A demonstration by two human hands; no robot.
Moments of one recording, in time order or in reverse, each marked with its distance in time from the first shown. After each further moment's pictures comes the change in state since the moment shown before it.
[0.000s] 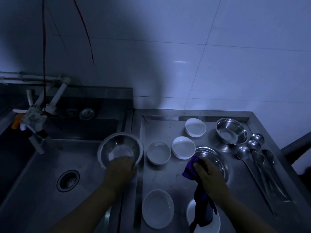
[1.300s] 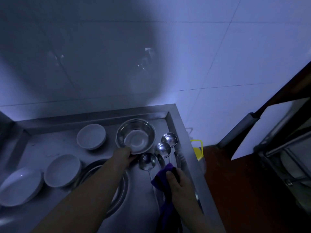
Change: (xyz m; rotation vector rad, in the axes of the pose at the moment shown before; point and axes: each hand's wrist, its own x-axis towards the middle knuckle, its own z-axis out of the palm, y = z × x) left_hand 0.300 0.408 0.205 -1.553 -0.170 -1.158; right_hand 0.111 0.171 -0.322 0.239 0.169 0.172
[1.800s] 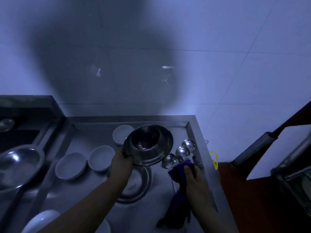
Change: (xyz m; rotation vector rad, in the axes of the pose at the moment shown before) left_hand -0.130 0.004 -0.120 0.413 0.149 0.704; right_hand -0.056 -0.050 0.018 -0.056 0.033 -0.112
